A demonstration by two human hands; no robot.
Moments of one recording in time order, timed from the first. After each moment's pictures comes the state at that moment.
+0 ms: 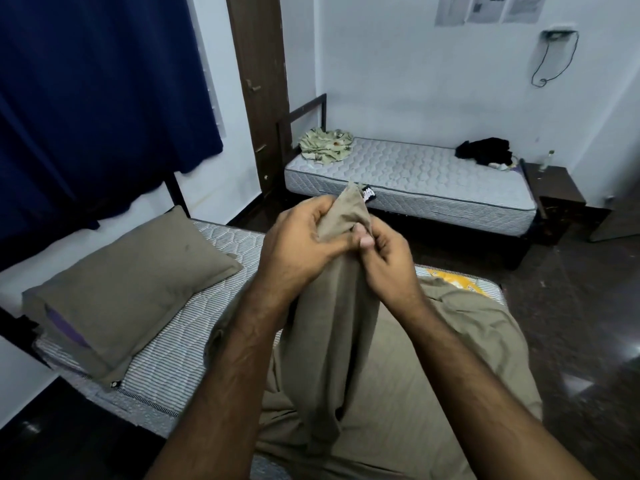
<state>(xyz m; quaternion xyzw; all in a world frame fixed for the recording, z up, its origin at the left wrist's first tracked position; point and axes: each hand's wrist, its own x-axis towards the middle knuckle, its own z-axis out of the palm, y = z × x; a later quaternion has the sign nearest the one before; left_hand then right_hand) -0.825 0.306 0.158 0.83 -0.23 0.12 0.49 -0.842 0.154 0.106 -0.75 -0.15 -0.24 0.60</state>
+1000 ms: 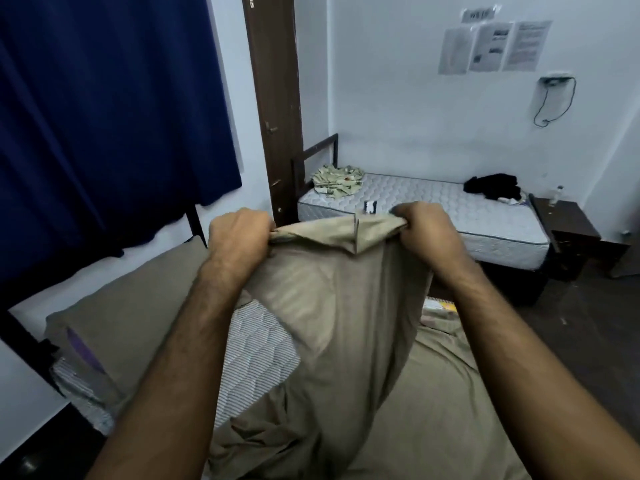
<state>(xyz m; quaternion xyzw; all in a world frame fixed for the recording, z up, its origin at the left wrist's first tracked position) -0.780 0.389 0.200 0.98 -0.08 0.20 -0.04 -0.791 0.097 0.183 -0.96 -0.02 -0.23 0.17</state>
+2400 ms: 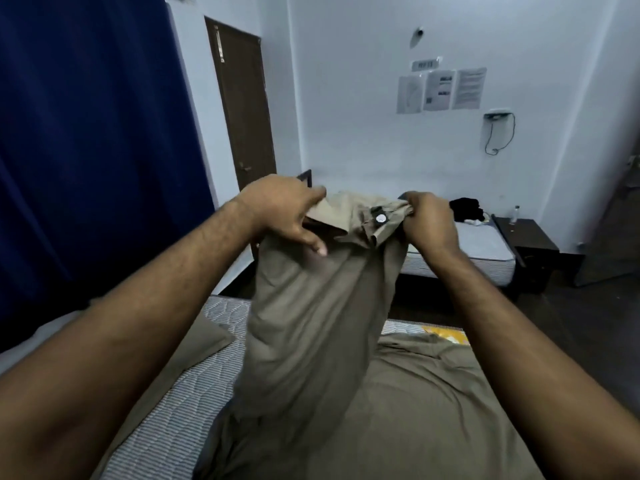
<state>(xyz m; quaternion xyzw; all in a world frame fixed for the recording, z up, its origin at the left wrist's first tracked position) -0.751 0.303 0.313 0.90 -0.36 0.16 -0.17 -0.779 0.047 0.223 -0.89 0.10 -0.36 0.26</state>
